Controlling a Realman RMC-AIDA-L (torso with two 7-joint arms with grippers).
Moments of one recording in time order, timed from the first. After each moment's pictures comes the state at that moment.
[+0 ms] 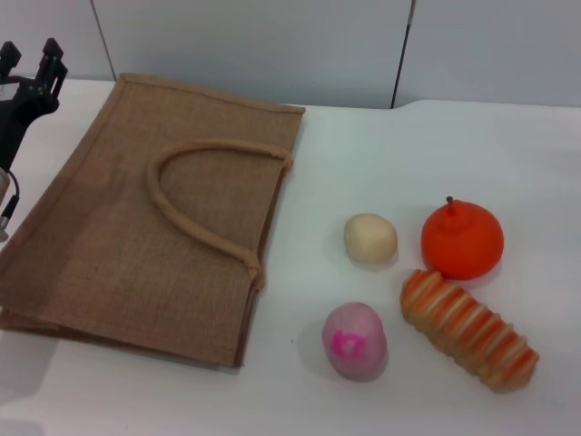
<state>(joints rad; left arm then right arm) -0.57 -2.03 0.36 0.04 -2.17 -1.22 2.69 0.54 2.03 0.12 0.04 -1.33 -1.24 0.28</state>
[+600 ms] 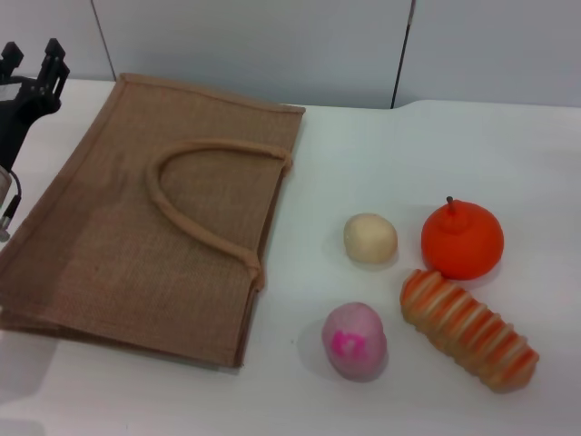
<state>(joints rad) -0.57 -2.03 0.36 0.04 -2.17 -1.22 2.67 0.54 2.03 0.12 0.04 -1.33 -1.24 0.28</state>
